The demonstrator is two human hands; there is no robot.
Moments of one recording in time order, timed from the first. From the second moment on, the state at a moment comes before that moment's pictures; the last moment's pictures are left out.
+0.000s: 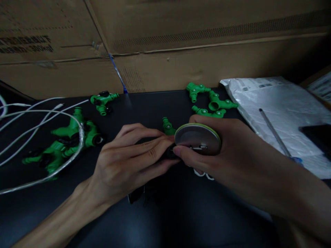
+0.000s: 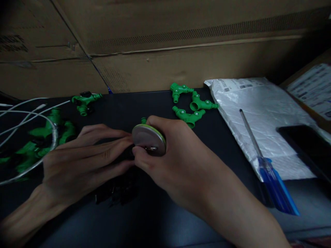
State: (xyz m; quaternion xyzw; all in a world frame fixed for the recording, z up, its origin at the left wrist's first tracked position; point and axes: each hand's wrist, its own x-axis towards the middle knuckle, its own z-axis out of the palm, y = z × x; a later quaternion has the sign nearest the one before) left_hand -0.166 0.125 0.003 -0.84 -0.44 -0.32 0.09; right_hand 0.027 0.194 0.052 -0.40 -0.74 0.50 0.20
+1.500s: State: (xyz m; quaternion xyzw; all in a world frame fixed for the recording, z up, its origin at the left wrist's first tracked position) left_hand -0.156 0.127 0.000 -0.59 -0.46 -0.55 -0.38; right_hand 0.041 0.194 0.054 -0.31 -0.63 0.66 0.26
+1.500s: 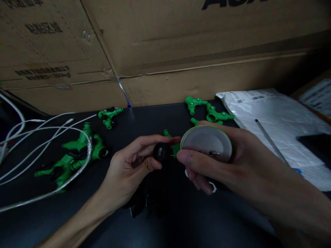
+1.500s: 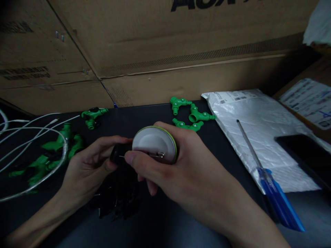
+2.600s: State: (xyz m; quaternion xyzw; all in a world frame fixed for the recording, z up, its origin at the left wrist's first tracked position) left_hand -0.163 0.124 0.001 -0.72 -0.53 -0.44 -0.09; right_hand 0.009 0.187 0.024 -0.38 -0.60 0.64 0.31
